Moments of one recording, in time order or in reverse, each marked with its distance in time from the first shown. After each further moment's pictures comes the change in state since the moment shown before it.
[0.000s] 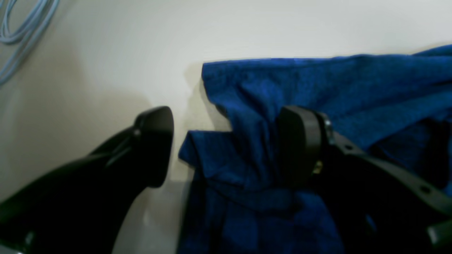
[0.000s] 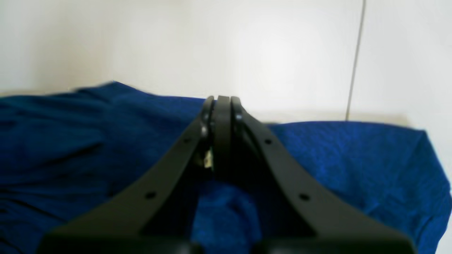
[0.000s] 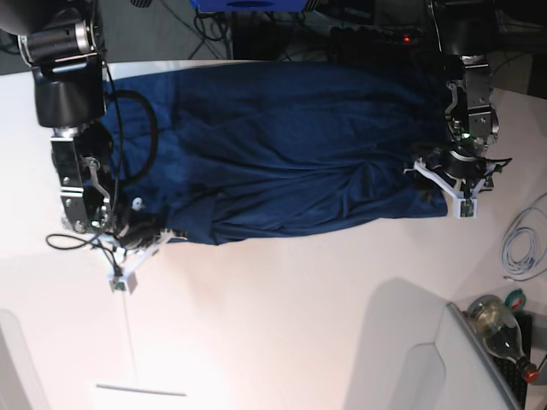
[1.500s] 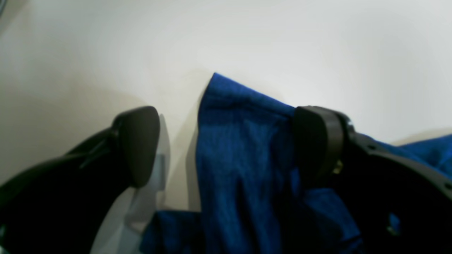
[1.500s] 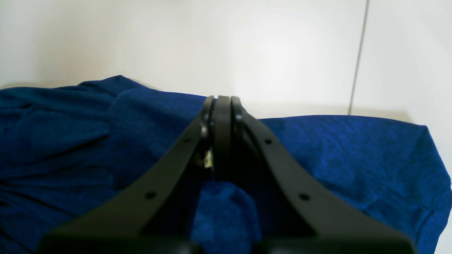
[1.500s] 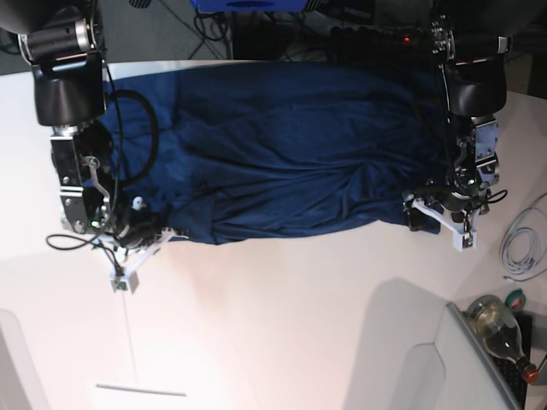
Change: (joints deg) left arm -16.7 -2.1 2.0 -23.2 -8.4 -3.5 1.4; right arm -0.1 0.1 -0.2 0.9 0.2 0.0 -2.0
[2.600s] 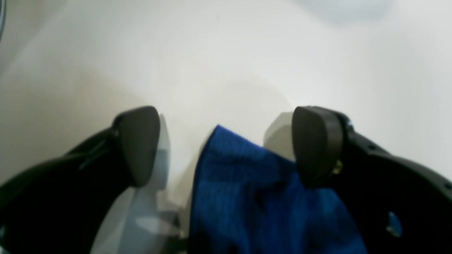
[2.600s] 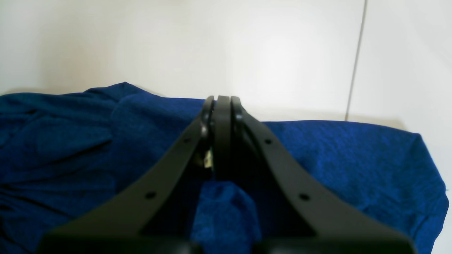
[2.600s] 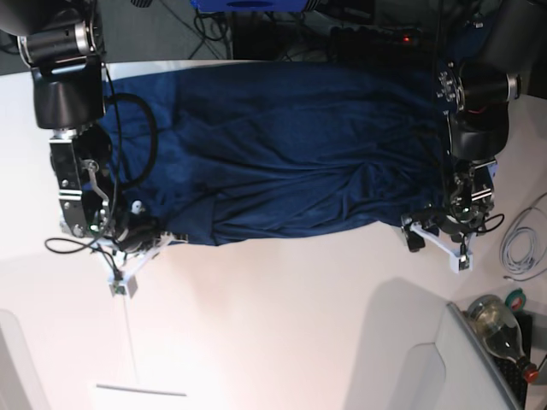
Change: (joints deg) left arm -12.1 -0.2 0.4 -17.8 5.9 0.5 -7.1; right arm 0.7 0.1 0.1 0.0 0.0 0.0 0.2
